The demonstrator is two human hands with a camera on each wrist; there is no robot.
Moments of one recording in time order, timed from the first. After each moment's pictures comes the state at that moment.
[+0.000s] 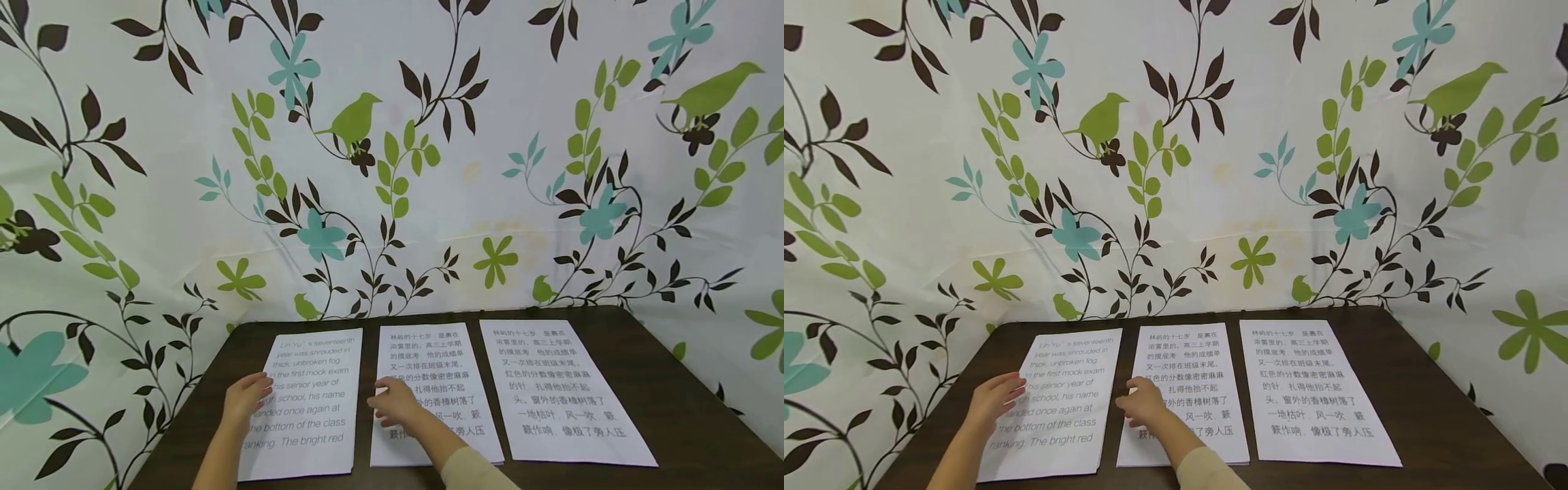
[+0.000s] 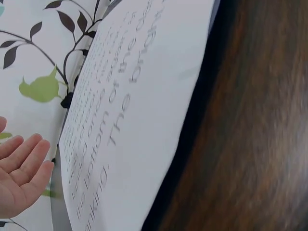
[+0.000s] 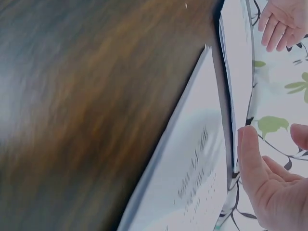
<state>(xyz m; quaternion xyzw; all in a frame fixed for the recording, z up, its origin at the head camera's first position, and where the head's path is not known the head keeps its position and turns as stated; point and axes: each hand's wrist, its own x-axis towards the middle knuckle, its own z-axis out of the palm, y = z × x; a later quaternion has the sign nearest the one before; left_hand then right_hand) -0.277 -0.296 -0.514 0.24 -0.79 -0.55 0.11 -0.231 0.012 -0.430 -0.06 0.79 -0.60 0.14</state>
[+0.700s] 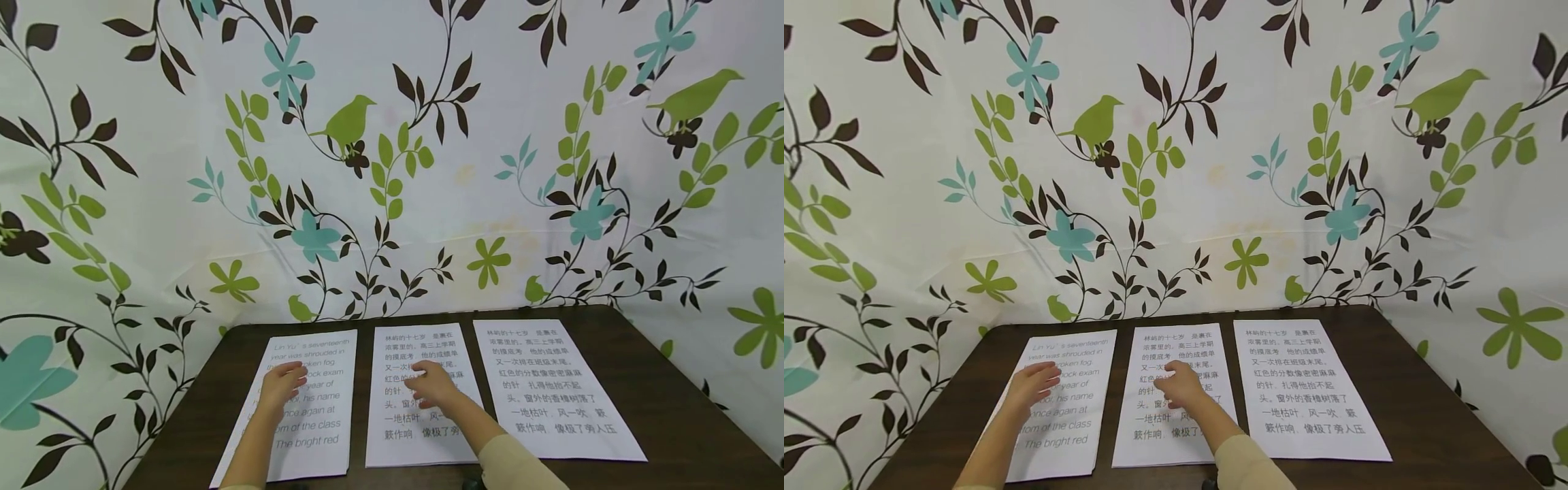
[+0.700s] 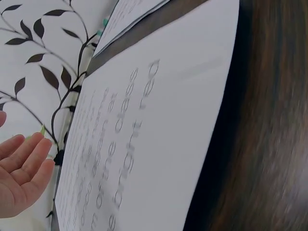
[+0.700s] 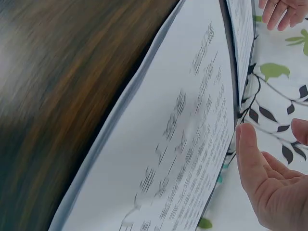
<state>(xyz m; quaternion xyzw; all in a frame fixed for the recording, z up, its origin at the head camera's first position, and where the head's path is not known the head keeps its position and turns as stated) -0.297 -0.231 -0.501 0.16 -0.79 -0.58 0.07 -0.248 0.078 -0.419 -0.04 0.82 -0.55 0.12</state>
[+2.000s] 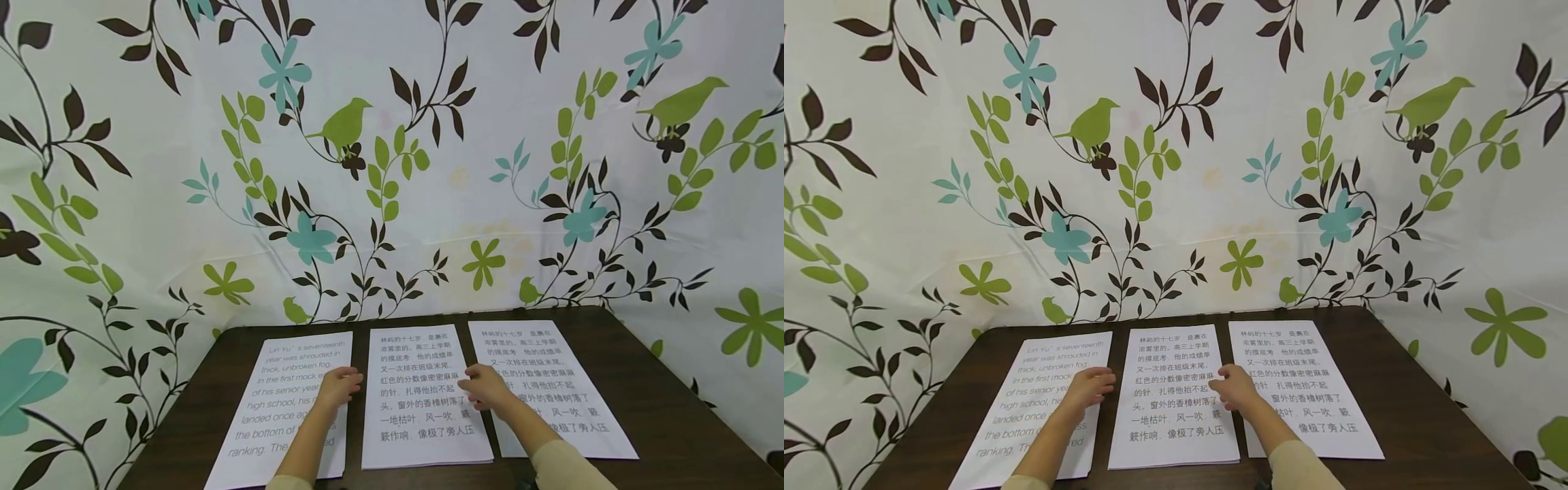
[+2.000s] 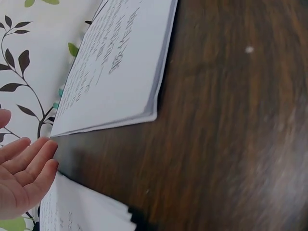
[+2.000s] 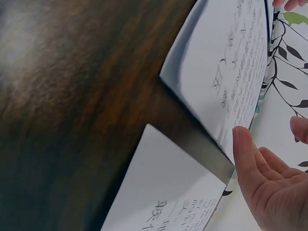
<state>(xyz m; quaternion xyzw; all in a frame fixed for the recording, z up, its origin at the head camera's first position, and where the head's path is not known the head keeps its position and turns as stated) -0.260 -0.116 -0.447 0.07 -0.79 -0.61 -0.02 -0.246 0.166 -0.429 0.04 0.85 -0.51 0.07</state>
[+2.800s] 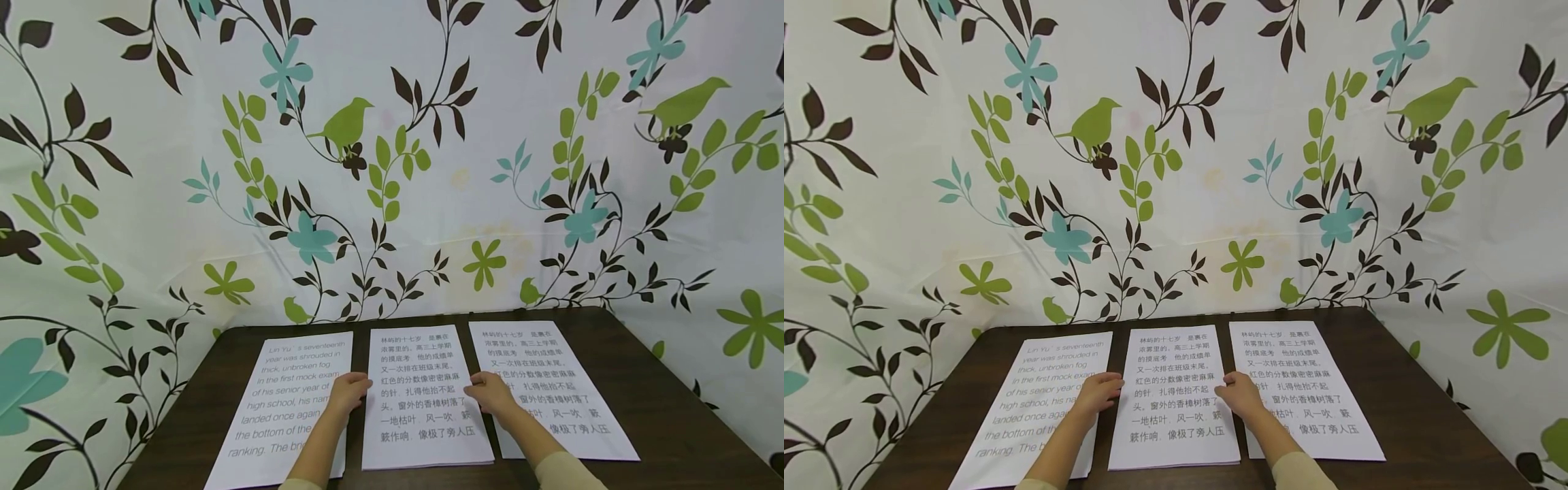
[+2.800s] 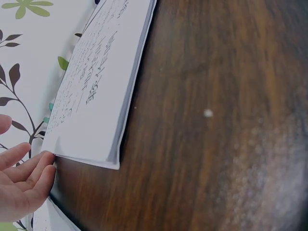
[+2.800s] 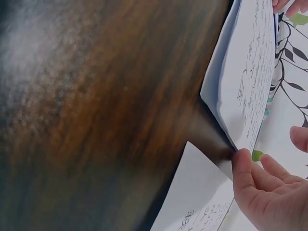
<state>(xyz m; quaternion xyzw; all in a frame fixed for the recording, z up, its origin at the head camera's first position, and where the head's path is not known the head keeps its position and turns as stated) -0.258 -0.097 -0.454 0.10 -0.80 -0.59 -0.02 -0.242 0.170 -0.444 0.06 0.87 -0.49 0.04</state>
